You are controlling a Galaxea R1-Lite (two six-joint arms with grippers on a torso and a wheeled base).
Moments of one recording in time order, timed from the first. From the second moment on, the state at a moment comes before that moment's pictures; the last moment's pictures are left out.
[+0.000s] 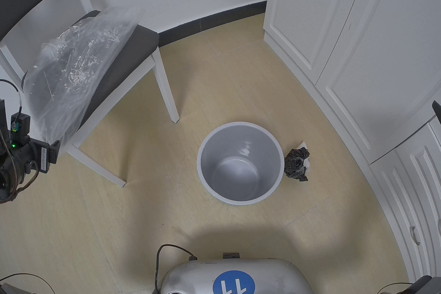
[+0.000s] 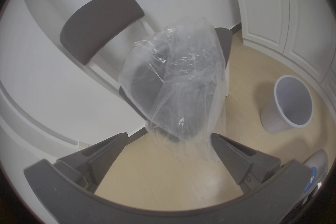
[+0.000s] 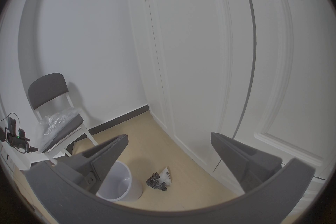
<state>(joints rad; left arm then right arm) -0.05 1.27 -0.59 -0.36 0.39 0.30 -0.01 0.85 -0.46 -0.56 -0.08 0.16</state>
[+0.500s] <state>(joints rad) 0.00 1.22 -0.52 -0.37 0.39 0.30 0.00 0.85 -0.42 -0.56 -0.06 0.16</state>
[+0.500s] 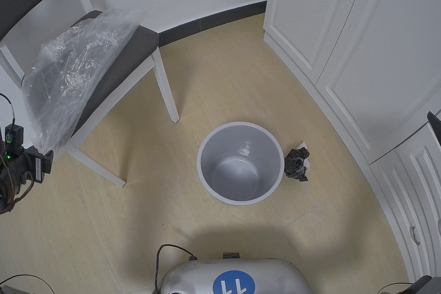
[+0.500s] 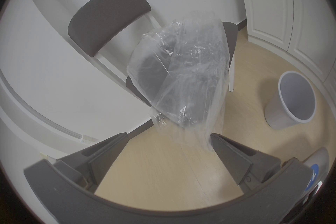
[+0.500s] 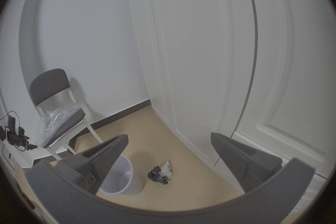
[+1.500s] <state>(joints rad) -0.07 1.20 -0.47 -0.41 0.33 0.22 0.11 0.85 -0.40 -0.57 0.01 0.16</state>
